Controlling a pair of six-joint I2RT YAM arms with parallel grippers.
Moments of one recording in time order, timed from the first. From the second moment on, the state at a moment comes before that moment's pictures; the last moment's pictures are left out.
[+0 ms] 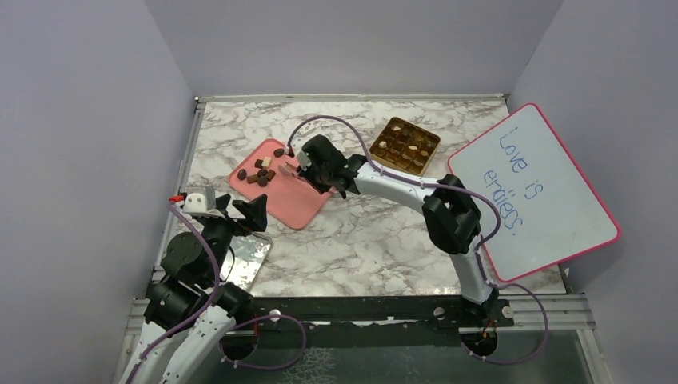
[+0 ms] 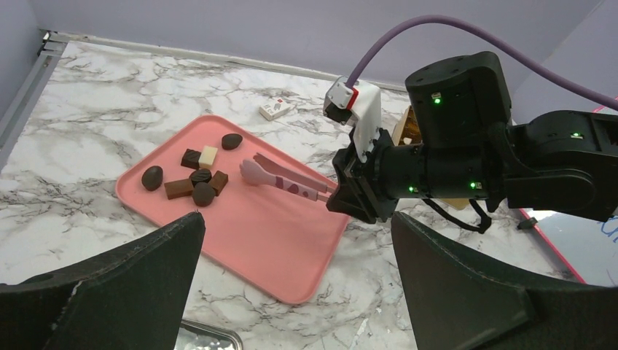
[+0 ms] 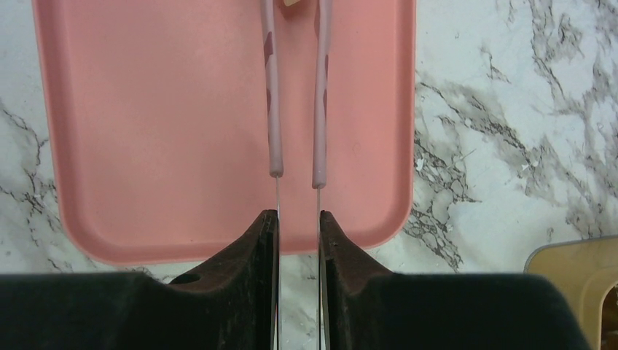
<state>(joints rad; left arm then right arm) -0.52 0.22 0.67 -0.45 -0.33 -0.29 0.90 2.14 1.73 -0.37 0.09 -0.17</state>
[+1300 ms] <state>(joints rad) -0.52 0.21 0.67 -0.45 -0.33 -0.29 0.82 1.78 1.52 -0.58 0.20 0.15</state>
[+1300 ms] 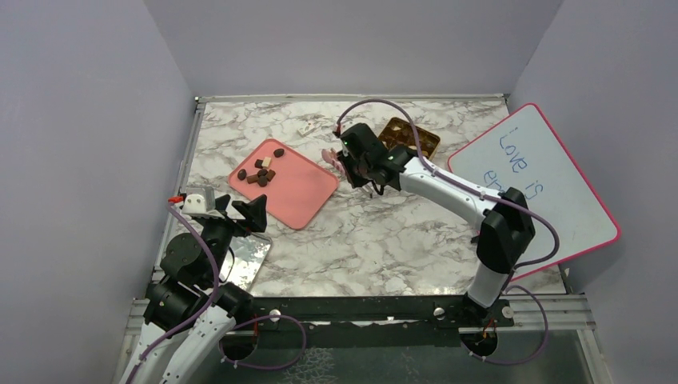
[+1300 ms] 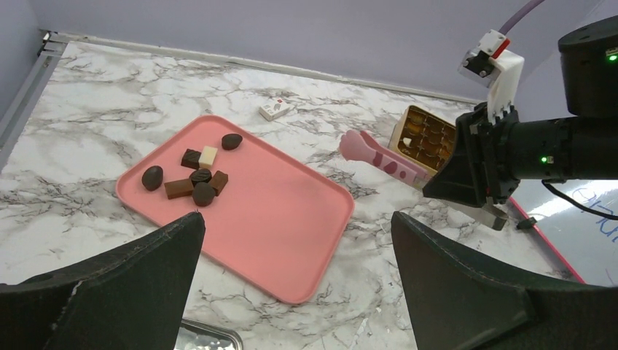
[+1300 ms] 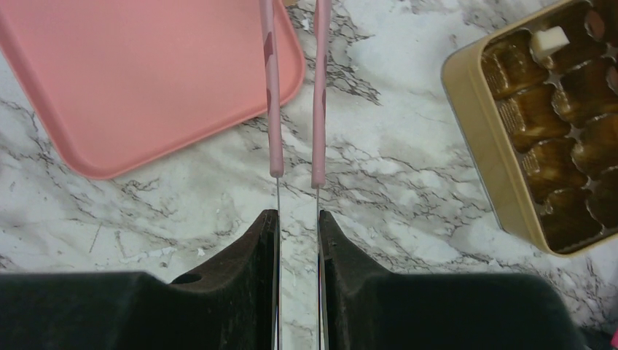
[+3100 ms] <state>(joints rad) -0.52 0.21 0.67 -0.45 -0.33 -0.29 0.44 1.65 1.35 -0.62 0.22 0.16</state>
